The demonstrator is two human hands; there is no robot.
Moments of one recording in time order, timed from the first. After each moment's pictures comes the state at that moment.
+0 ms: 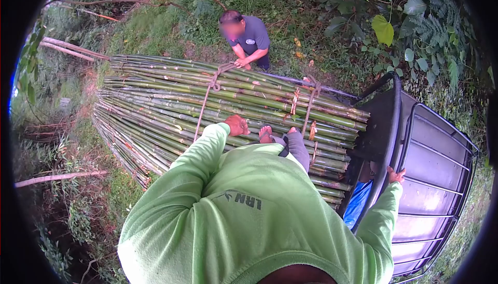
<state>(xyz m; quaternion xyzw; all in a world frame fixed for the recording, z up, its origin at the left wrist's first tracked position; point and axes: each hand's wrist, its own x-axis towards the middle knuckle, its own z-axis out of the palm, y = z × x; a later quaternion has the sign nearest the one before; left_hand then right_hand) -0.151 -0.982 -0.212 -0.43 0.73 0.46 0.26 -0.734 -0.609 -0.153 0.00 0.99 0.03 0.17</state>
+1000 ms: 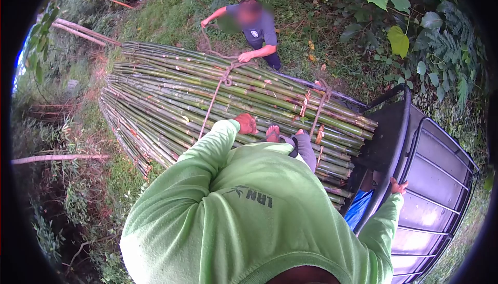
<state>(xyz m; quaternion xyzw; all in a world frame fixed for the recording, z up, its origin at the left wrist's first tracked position) -0.148 -0.976 -0.209 -0.43 0.73 0.45 0.29 -0.745 -0.599 -0.168 0.00 0.99 0.06 0.15</state>
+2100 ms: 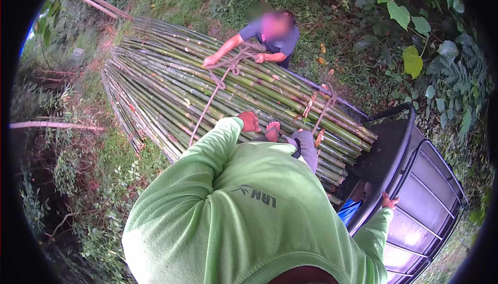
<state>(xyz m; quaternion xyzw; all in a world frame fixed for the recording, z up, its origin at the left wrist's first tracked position) -0.129 -0.948 -0.219 -0.45 0.74 0.44 0.24 -0.750 -0.593 -0.181 -0.02 0.99 0.02 0.13</state>
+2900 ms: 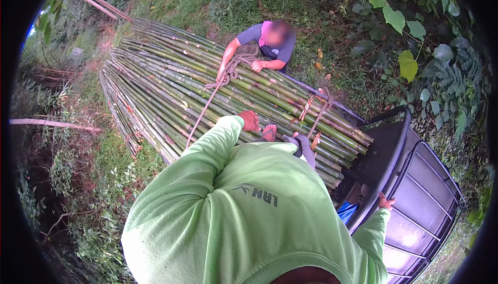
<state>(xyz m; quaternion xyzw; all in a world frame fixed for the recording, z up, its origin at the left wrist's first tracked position) -0.137 -0.954 -0.229 -0.48 0.72 0.46 0.23 -0.757 -0.587 -0.185 -0.03 0.99 0.02 0.14</state>
